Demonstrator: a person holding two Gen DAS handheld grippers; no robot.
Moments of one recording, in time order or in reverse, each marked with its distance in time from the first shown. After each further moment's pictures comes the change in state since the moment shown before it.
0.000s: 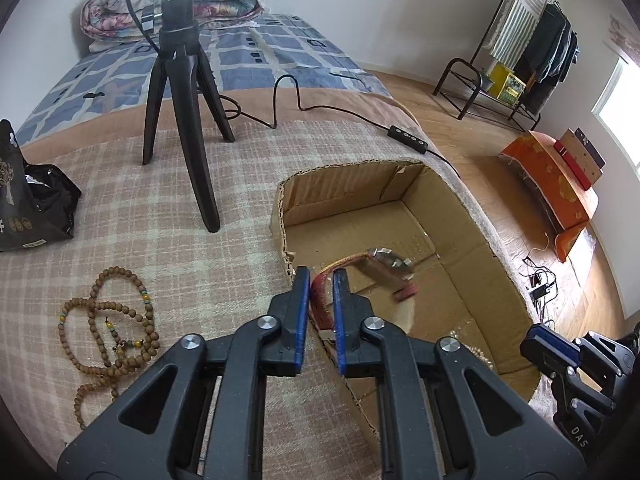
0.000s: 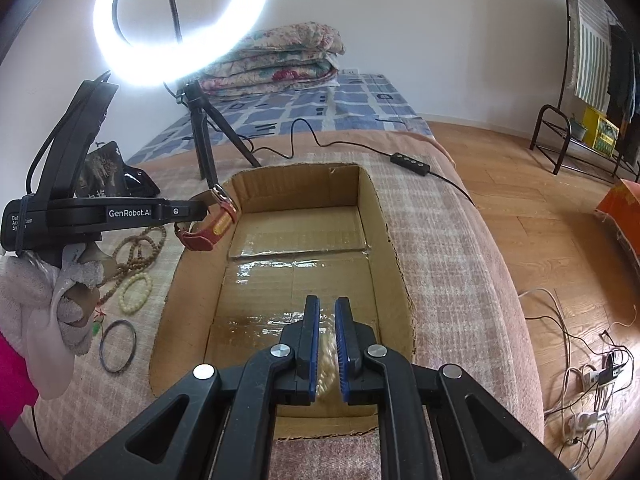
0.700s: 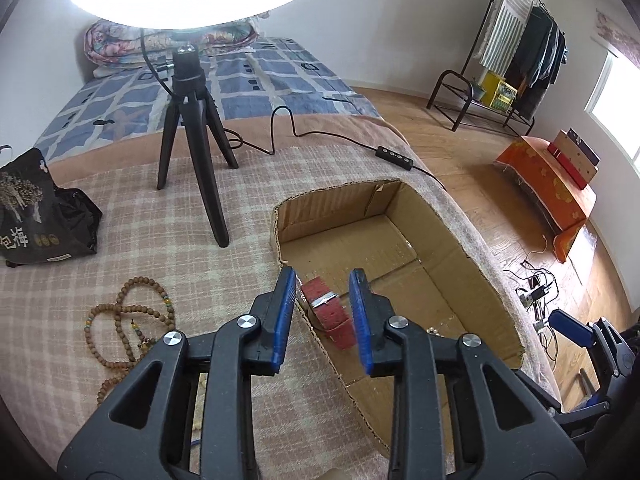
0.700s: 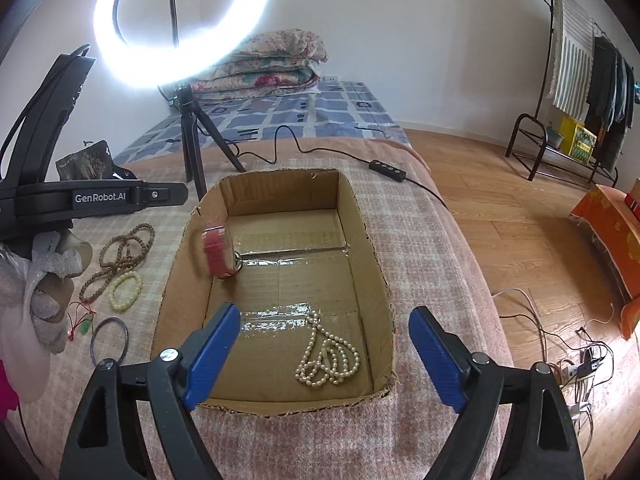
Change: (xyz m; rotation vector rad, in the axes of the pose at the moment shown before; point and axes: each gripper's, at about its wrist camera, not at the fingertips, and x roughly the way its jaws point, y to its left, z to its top) left arm -0.045 -0.009 -0.003 0.033 -0.066 0.009; right arm -0.027 0.012 -0.004 -0.009 -0.032 -0.115
